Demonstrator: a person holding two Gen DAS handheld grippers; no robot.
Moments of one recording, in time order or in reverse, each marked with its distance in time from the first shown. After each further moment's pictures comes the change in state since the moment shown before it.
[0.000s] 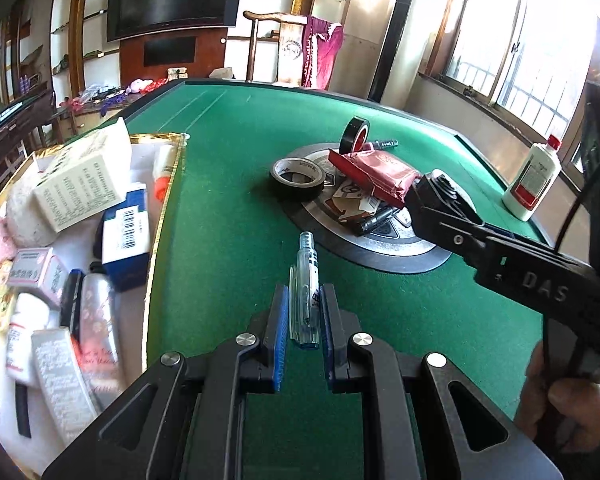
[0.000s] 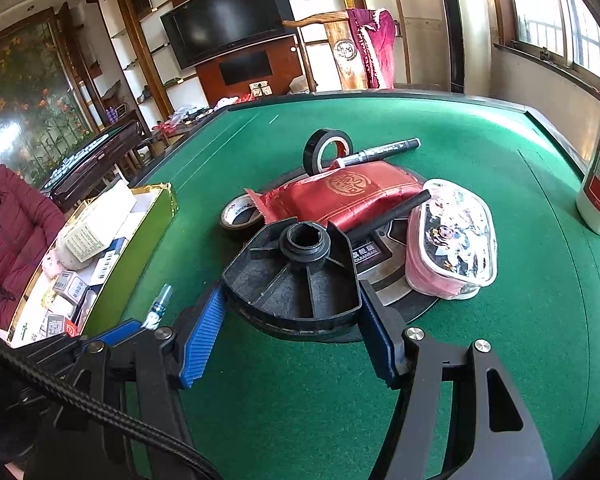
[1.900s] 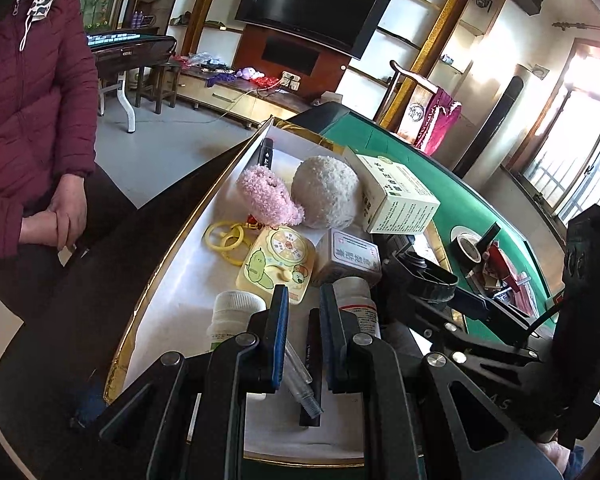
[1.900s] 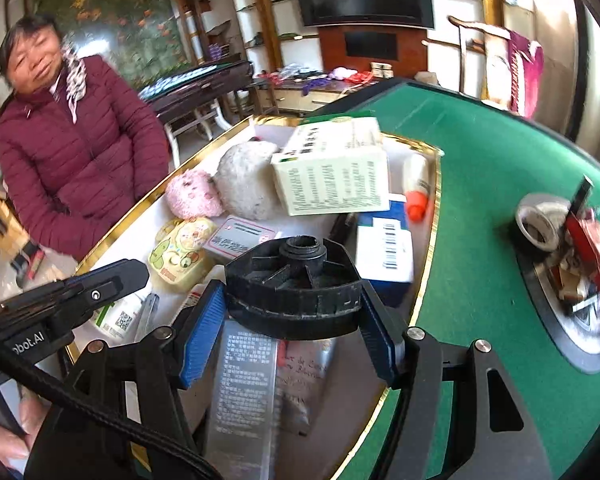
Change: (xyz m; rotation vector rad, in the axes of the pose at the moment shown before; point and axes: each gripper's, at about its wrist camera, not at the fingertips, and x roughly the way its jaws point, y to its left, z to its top) left arm -0.076 0.211 -0.044 -0.373 -0.108 0.116; right arm 0.071 0.221 -0.037 -0.340 0.105 0.229
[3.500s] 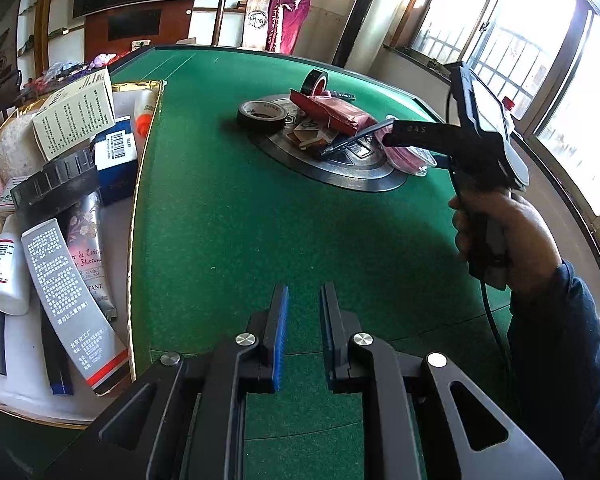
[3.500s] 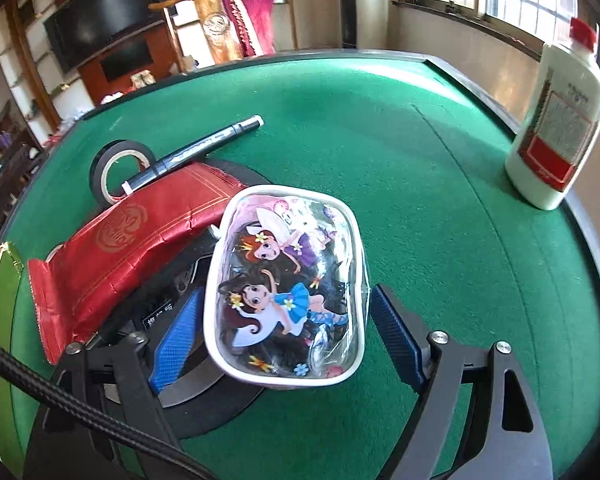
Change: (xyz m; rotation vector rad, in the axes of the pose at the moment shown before) left arm 0.024 -0.203 -0.086 0.406 0.259 -0.248; right arm -0.078 -0.327 -0.034 0.569 0.021 -0.525
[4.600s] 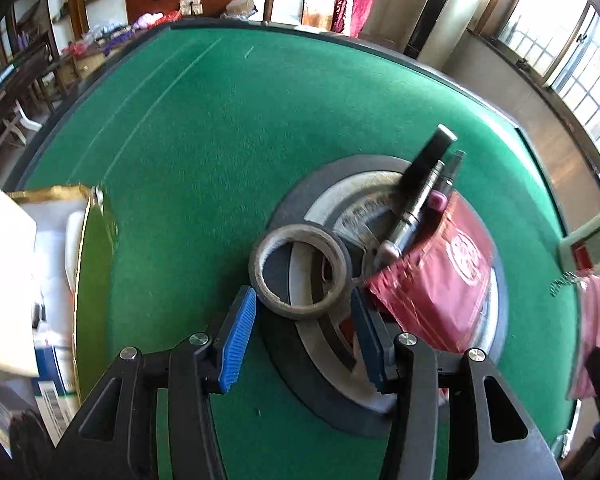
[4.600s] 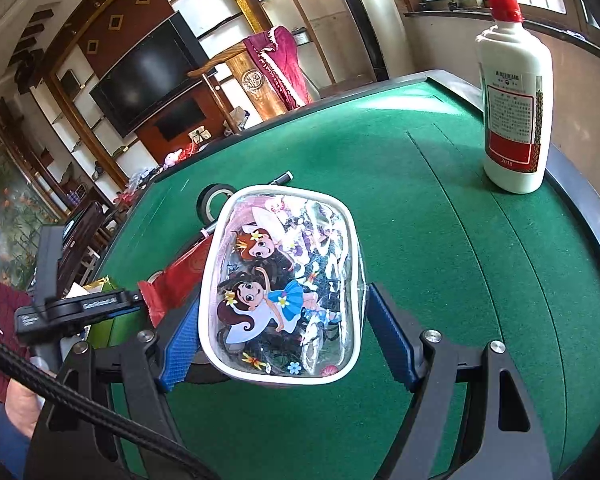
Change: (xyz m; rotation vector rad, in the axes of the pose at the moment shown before) left arm 0.137 0.020 0.185 -0.141 0.159 0.227; right arm -0.077 -0.053 -0.010 0.125 -0.126 0.294
